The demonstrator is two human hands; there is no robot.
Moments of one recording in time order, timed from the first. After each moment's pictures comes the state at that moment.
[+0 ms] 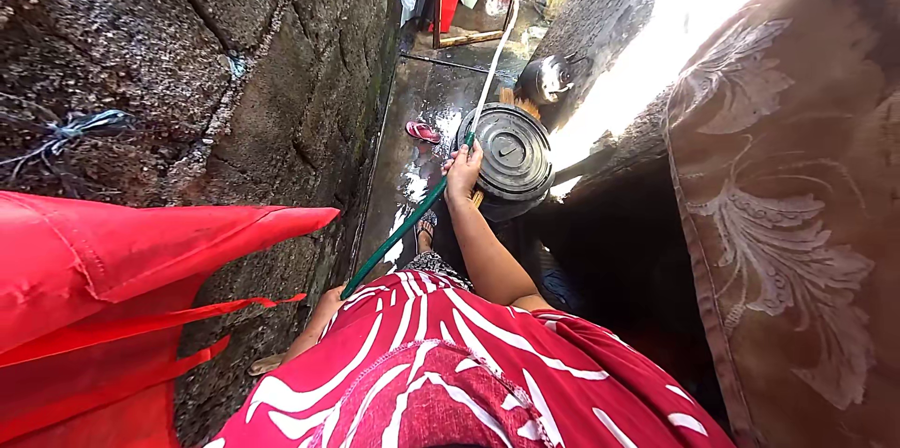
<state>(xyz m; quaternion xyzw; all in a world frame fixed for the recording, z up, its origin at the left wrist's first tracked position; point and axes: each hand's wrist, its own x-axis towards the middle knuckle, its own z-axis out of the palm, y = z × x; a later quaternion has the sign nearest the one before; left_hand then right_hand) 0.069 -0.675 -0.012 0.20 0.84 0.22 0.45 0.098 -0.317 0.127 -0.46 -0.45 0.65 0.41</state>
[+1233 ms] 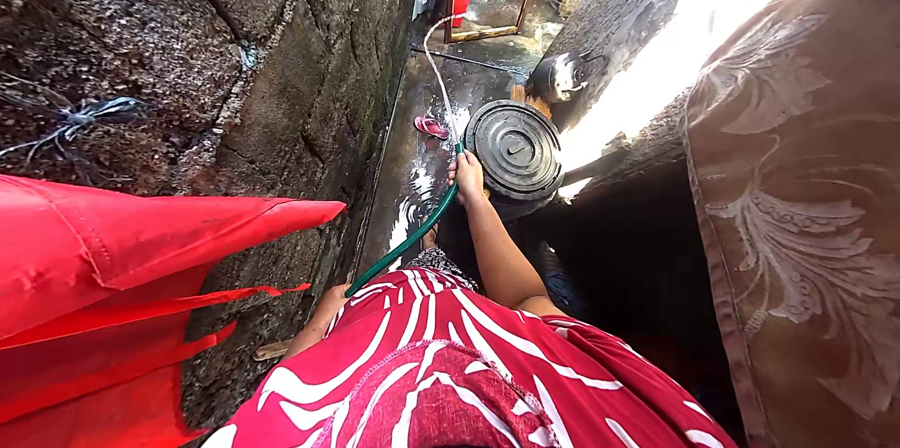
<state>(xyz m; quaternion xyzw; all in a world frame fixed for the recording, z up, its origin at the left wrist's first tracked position) 0.076 -0.684 -0.020 0.22 0.83 0.21 0.46 0.113 -0.295 0.096 -0.47 -0.50 0.70 0.20</state>
